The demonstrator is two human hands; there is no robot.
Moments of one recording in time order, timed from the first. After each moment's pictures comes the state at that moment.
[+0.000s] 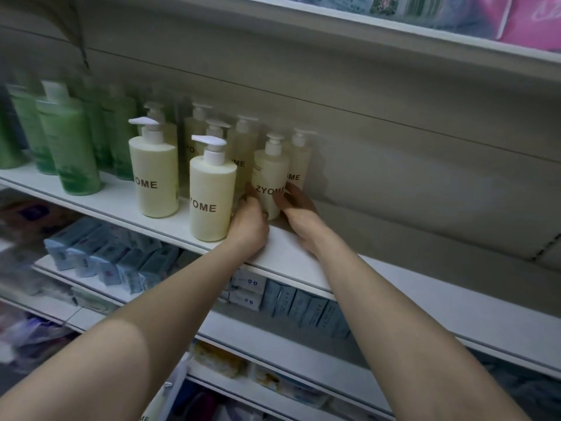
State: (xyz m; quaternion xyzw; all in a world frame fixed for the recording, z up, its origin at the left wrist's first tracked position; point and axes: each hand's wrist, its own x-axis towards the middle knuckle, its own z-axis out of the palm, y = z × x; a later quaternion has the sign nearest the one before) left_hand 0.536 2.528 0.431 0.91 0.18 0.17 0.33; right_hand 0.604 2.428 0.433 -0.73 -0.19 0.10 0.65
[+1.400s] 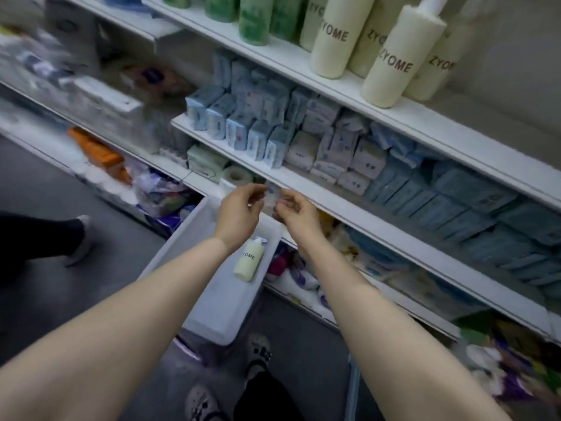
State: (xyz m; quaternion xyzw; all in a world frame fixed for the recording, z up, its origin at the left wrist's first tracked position) left_hand 0.232 2.690 0.250 0.83 0.20 0.18 0.48; right_hand 0.300 2.567 0.260 -0.77 -0.09 0.22 0.59
